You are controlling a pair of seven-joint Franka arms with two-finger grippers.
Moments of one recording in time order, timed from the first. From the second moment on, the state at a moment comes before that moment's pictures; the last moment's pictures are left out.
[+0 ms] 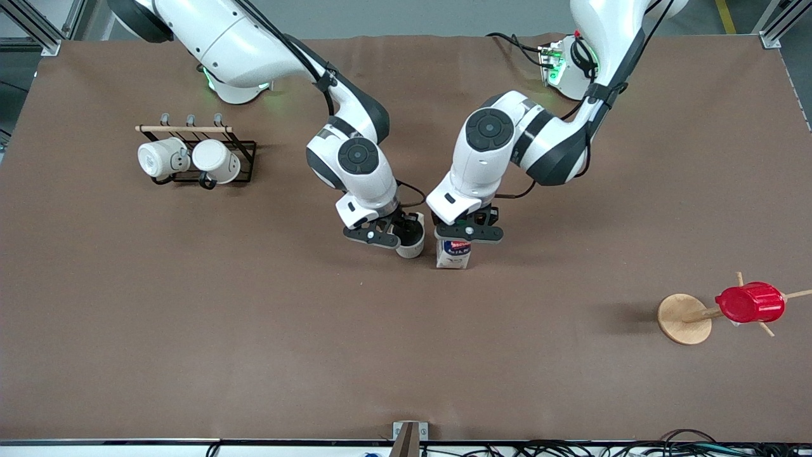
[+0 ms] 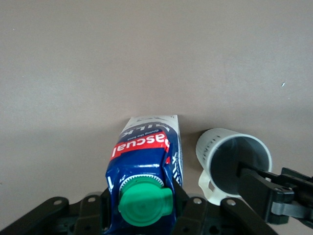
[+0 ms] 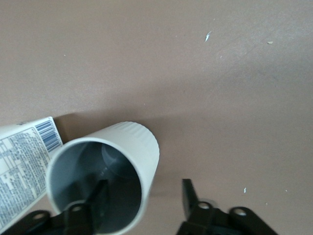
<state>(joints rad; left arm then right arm) -0.45 0.44 -0.26 -1.70 0.16 2.21 -0.68 0.40 0.67 0.40 -1.63 -0.23 2.36 1.13</state>
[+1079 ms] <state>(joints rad) -0.49 0.45 -0.26 -1.71 0.16 2.15 -0.70 0.13 0.14 0.12 -1.58 -0.15 1.81 0.52</state>
